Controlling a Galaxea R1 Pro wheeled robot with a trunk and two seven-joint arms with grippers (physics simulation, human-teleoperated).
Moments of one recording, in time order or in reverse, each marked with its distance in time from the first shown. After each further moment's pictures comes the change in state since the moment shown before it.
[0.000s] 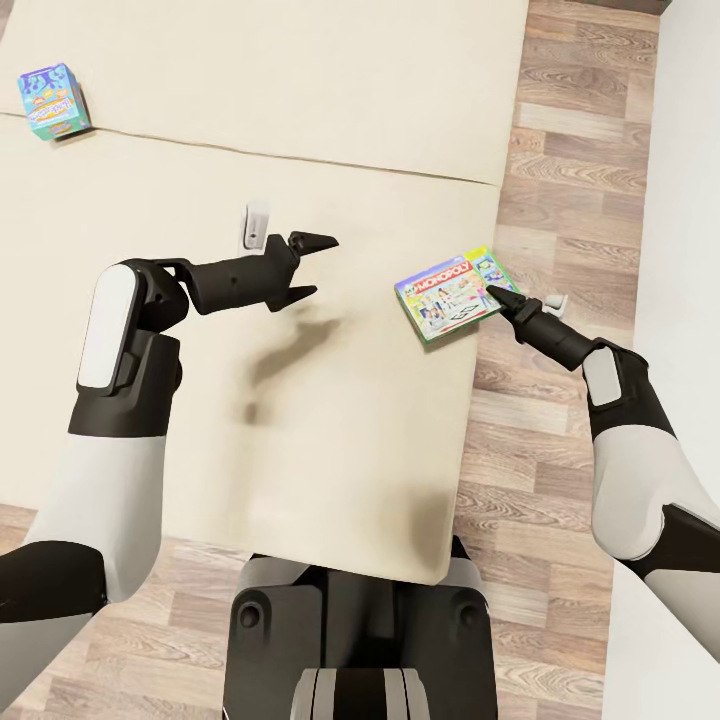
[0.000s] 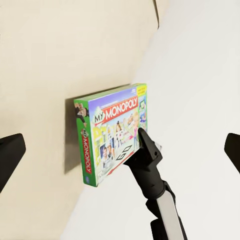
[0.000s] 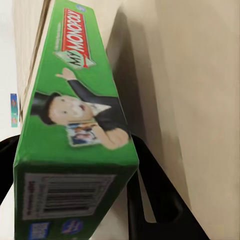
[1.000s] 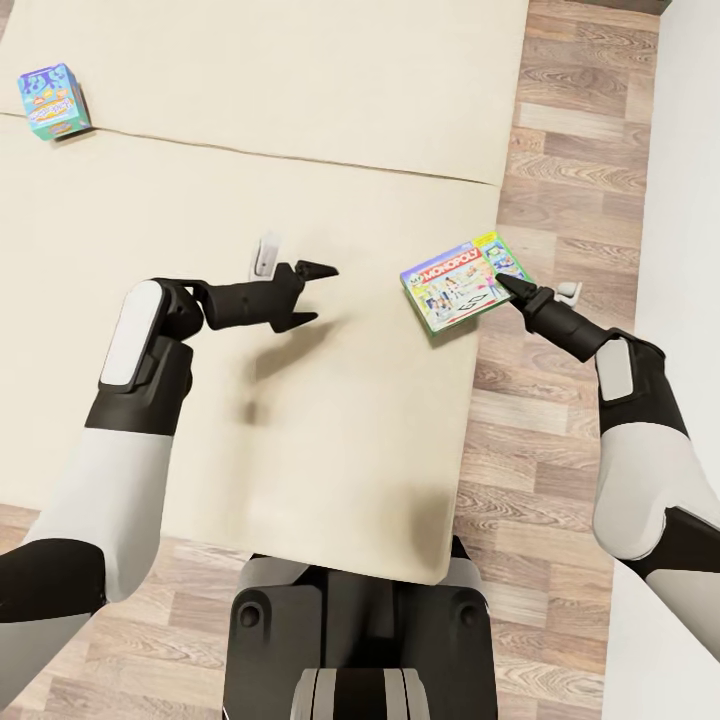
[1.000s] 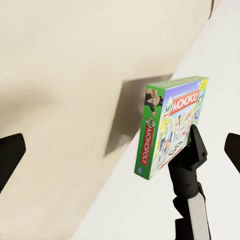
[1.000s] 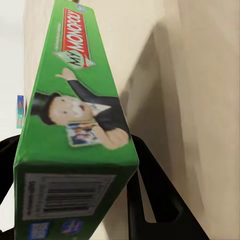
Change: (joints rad) left arm 0.000 0.005 -0.004 0.154 -0.004 0.002 -0.001; right arm 0.000 -0.004 0.000 -0.085 0.002 0.031 0.007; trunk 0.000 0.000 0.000
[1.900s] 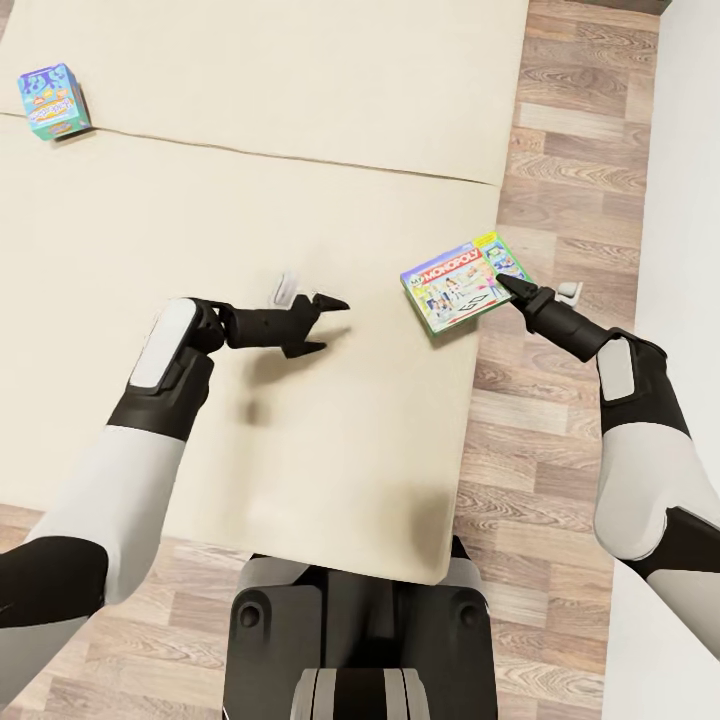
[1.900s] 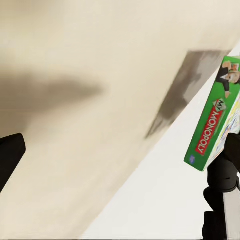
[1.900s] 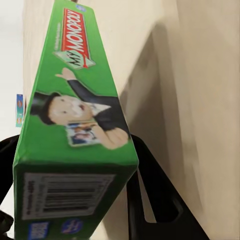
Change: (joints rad) left arm 0.000 0.000 -0.071 0.147 -0.004 0.000 -0.003; right arm 0.001 -0.004 0.003 -0.001 0.001 0.007 0.001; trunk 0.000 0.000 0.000
